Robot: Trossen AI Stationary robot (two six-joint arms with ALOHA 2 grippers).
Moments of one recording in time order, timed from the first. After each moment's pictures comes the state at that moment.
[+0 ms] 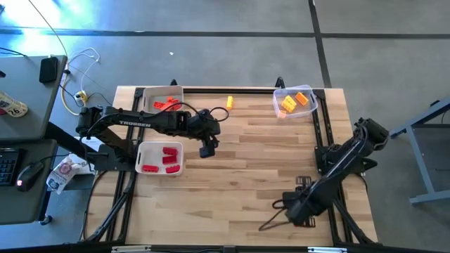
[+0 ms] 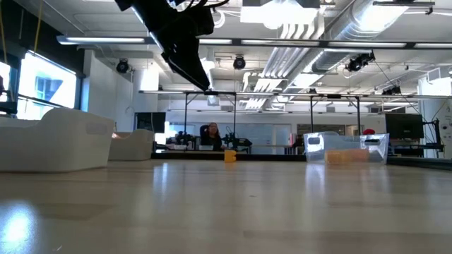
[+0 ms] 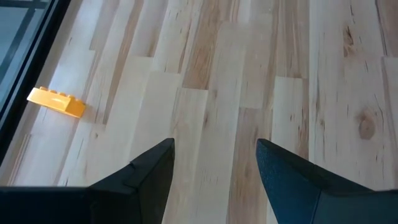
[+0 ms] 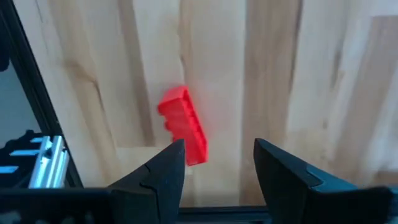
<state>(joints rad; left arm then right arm) 0.21 1.52 1.12 -0.49 -0.15 0.03 0.82 1.59 1.15 -1.12 -0.08 0.86</state>
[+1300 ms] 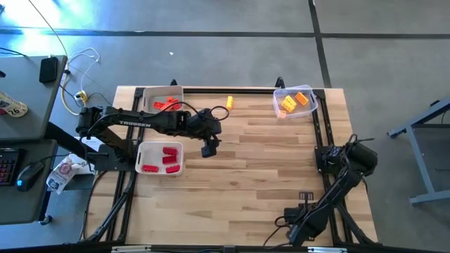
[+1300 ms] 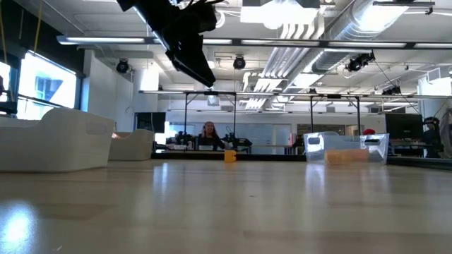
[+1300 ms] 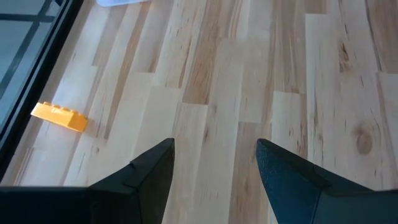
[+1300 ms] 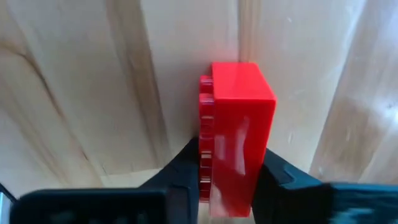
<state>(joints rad) 0.21 1.52 1.12 -0.44 -0.14 0.04 0.96 1.90 1.16 -1.02 -0.15 1.02</state>
